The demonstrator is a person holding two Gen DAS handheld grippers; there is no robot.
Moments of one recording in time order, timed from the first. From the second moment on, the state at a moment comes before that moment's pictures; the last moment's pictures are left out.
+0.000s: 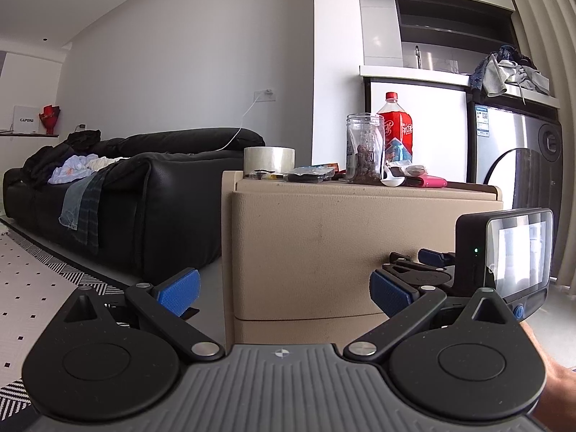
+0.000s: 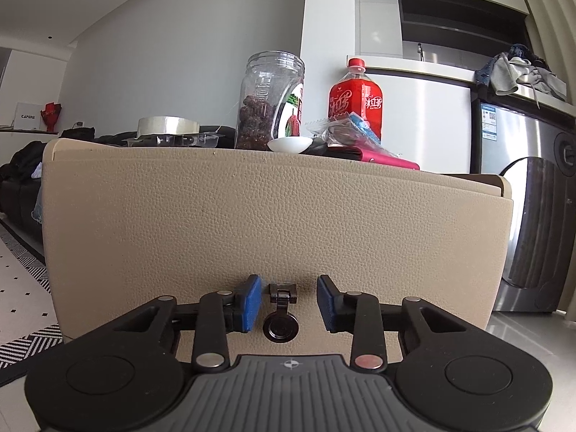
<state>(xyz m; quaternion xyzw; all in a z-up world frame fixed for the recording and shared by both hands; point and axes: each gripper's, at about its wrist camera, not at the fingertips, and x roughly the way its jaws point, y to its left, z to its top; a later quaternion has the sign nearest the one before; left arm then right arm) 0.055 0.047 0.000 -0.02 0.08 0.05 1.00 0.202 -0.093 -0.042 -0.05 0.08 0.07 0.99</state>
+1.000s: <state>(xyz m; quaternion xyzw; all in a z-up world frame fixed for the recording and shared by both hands) 0.050 0.044 -0.001 -0.02 0.08 0.05 1.00 0.198 -0.097 -0.038 -0.05 0.10 0.09 0.99</state>
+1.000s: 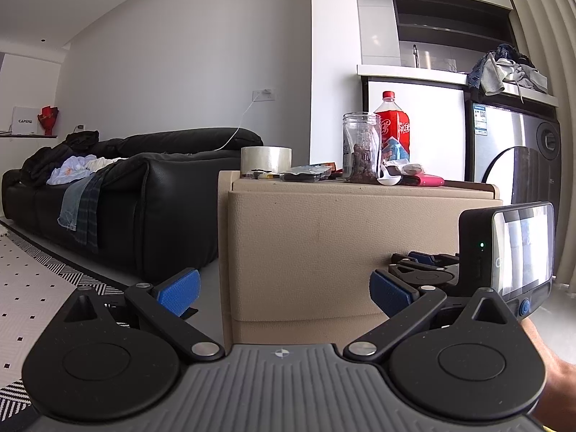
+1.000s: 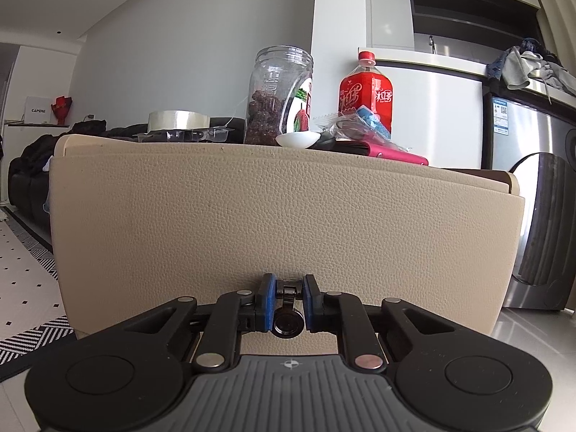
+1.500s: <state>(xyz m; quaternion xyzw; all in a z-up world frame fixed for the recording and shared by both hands) 0.046 0.047 0.003 -0.02 0.07 0.05 1.00 0.172 -0.105 -0.034 -0.05 0.11 0.10 0.99</state>
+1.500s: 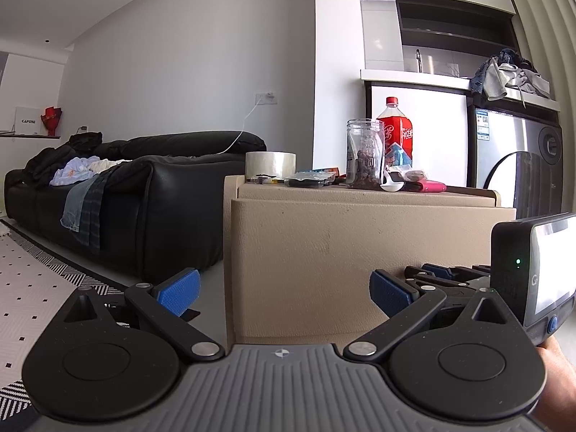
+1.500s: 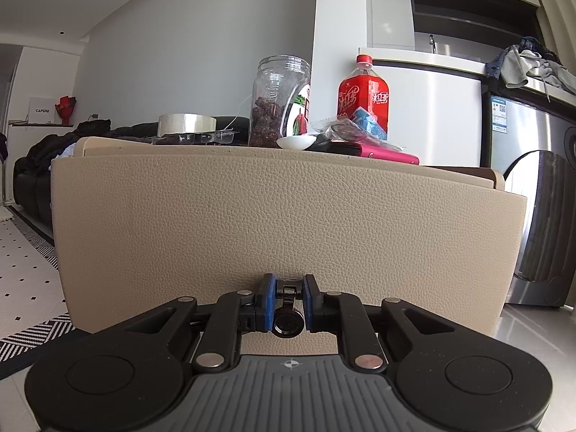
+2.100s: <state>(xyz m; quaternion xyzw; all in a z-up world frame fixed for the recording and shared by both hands) 0.041 0.047 0.007 -0.02 0.06 0.05 1.00 0.140 -0.115 -0.031 -0.04 0.12 0.11 0.99</state>
